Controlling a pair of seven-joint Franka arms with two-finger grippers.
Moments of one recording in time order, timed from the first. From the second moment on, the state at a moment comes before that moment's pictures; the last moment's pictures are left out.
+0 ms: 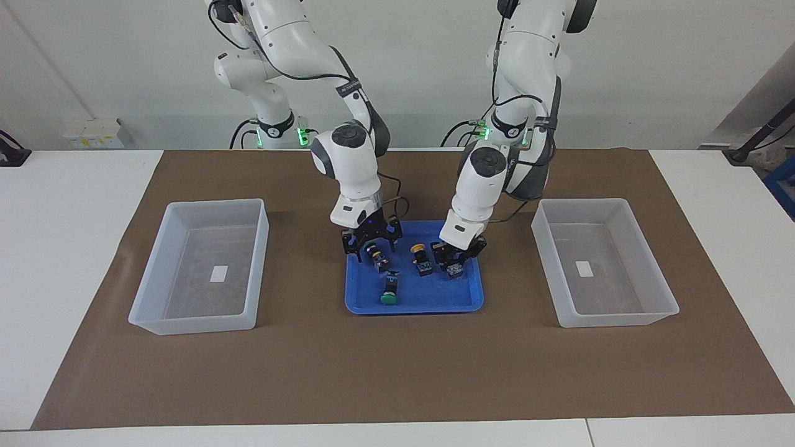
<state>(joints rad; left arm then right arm) -0.47 0.34 -0.03 -1.91 -0.04 2.38 -0.63 0.53 0.31 0.00 -2.06 -0.04 2.65 0.29</state>
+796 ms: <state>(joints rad) -0.14 0.28 -0.02 -1.60 -0.09 1.91 -0.21 0.53 0.31 0.00 -2.06 -0.04 2.65 0.29</state>
